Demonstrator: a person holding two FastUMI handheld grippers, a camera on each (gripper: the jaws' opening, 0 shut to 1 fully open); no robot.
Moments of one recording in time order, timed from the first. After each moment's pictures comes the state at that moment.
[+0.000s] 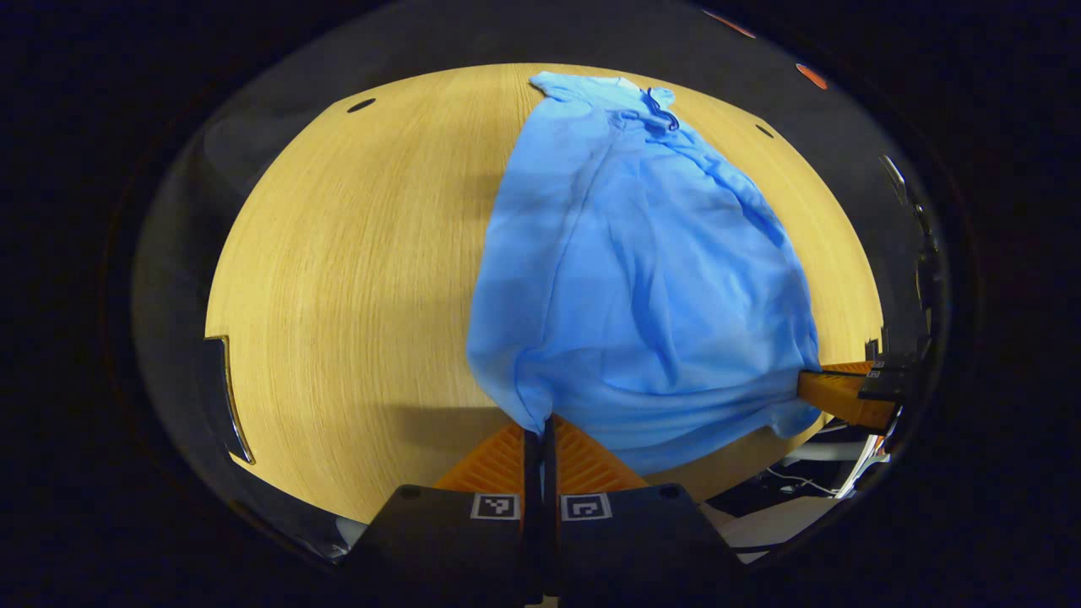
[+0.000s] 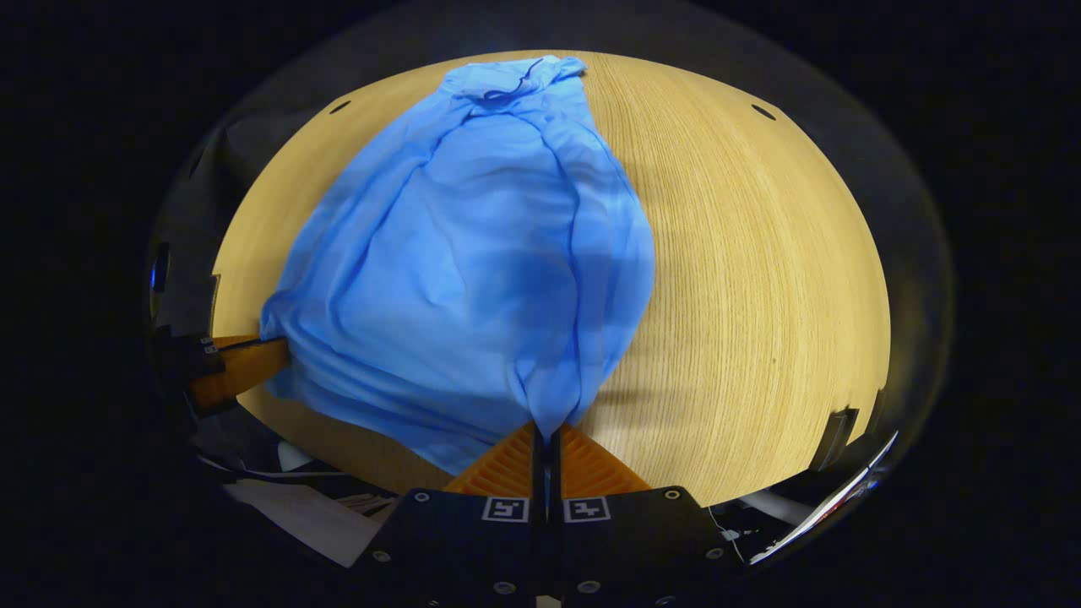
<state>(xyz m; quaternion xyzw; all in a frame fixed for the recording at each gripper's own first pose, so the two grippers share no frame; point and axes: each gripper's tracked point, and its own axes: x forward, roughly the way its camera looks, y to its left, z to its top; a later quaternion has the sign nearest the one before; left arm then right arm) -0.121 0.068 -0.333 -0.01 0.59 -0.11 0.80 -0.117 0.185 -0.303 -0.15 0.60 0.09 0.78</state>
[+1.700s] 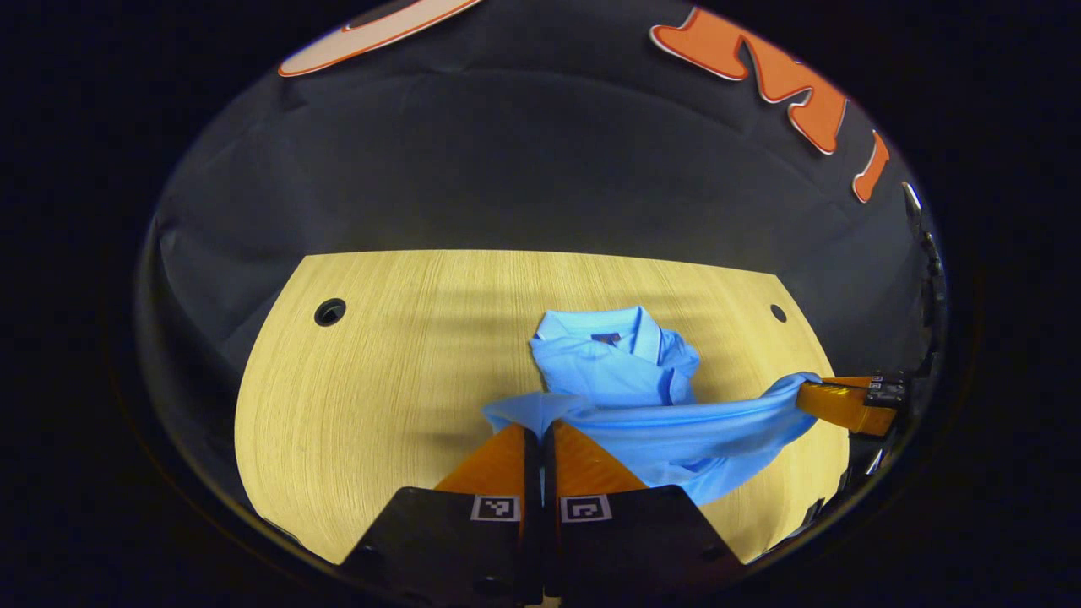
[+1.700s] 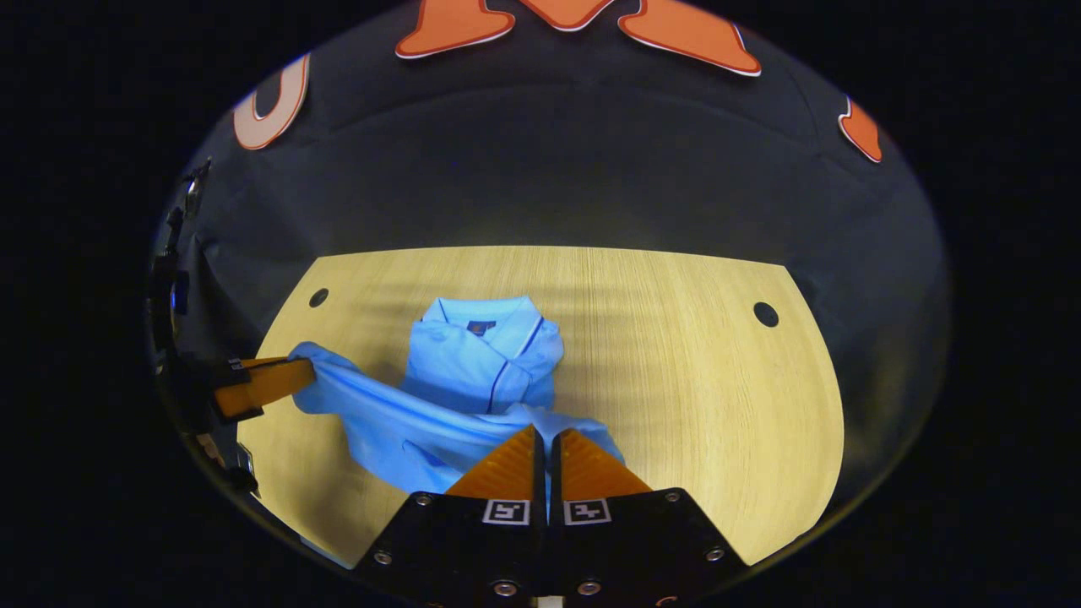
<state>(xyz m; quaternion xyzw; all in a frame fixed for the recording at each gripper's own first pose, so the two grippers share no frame) 0.220 0.038 -0.199 -0.06 0.41 -0.11 0.90 0.205 0.264 -0.159 -0.12 0.40 0.11 0.90</state>
